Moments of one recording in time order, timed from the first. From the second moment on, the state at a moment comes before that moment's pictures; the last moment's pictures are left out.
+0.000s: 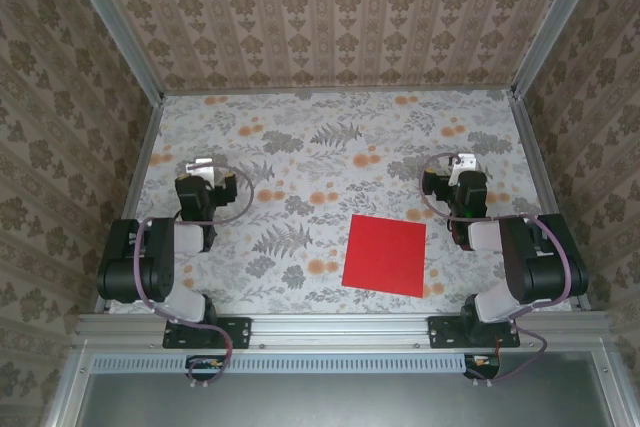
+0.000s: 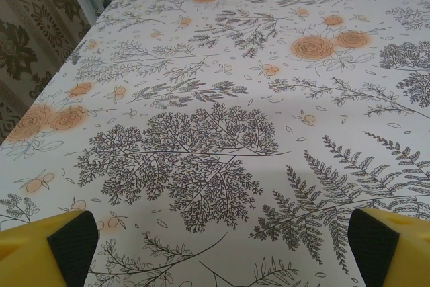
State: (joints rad) left arm -0.04 1.53 0.37 0.78 -0.11 0.07; right arm 0.01 1.52 0.38 0.75 0.10 0.05
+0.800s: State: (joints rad) left arm -0.04 1.53 0.37 0.78 -0.11 0.07; right arm 0.01 1.52 0.38 0.75 0.10 0.05
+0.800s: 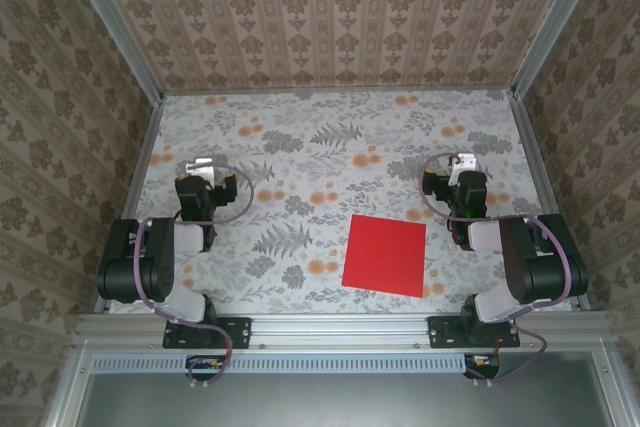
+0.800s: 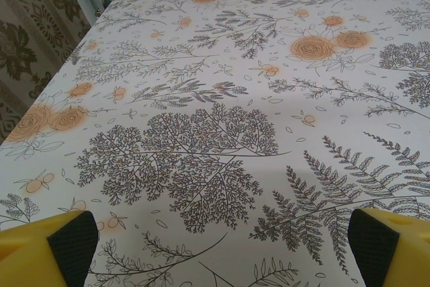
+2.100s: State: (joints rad) left arm -1.01 1.61 1.10 -0.34 0.31 -0.28; right arm 0.09 0.86 0.67 -0.52 0.13 0.45
